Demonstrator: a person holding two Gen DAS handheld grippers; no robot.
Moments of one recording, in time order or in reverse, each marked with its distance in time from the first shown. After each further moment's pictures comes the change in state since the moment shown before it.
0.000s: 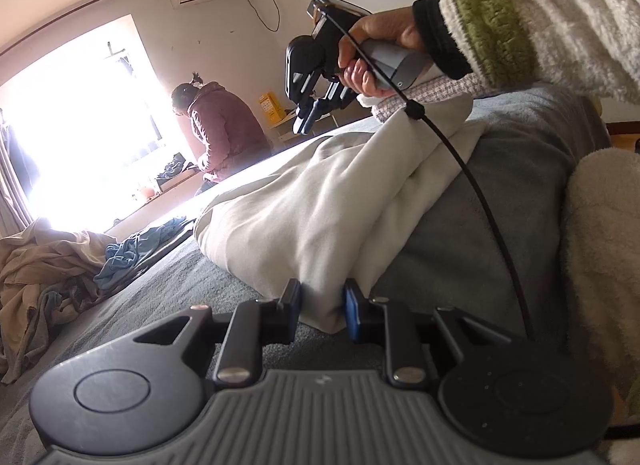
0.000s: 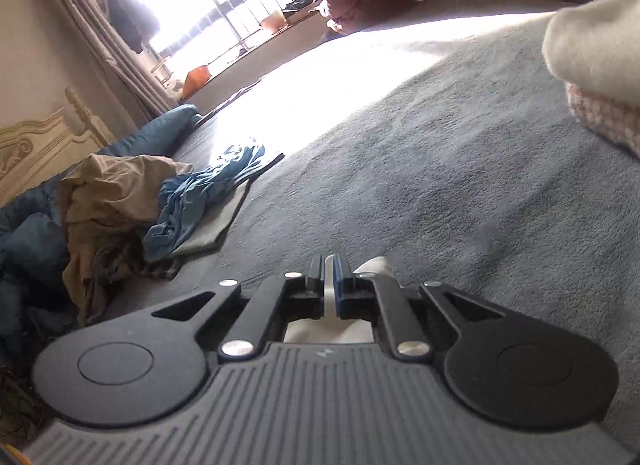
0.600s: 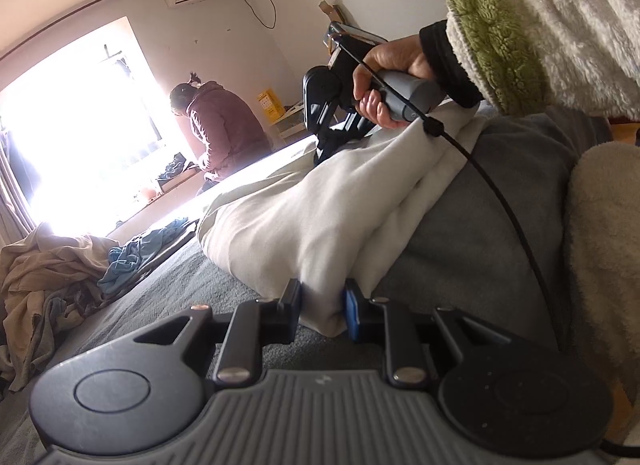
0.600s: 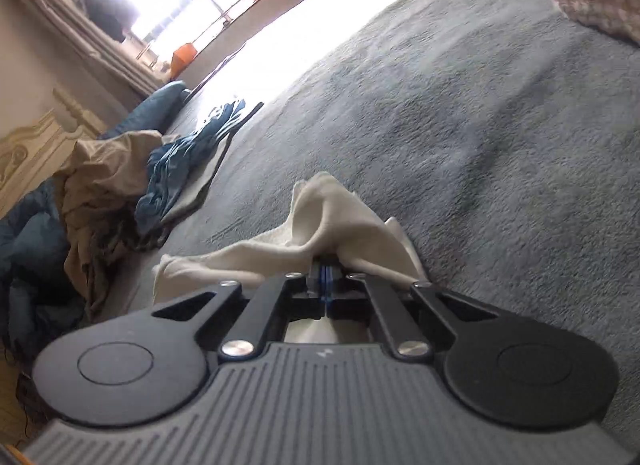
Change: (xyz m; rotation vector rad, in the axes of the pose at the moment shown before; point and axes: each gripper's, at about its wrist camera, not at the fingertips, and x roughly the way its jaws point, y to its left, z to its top) left arm 0.001 -0.002 0.004 0.021 0.013 0.008; right arm 0.025 -0.022 -0.023 0.119 0.027 -0.053
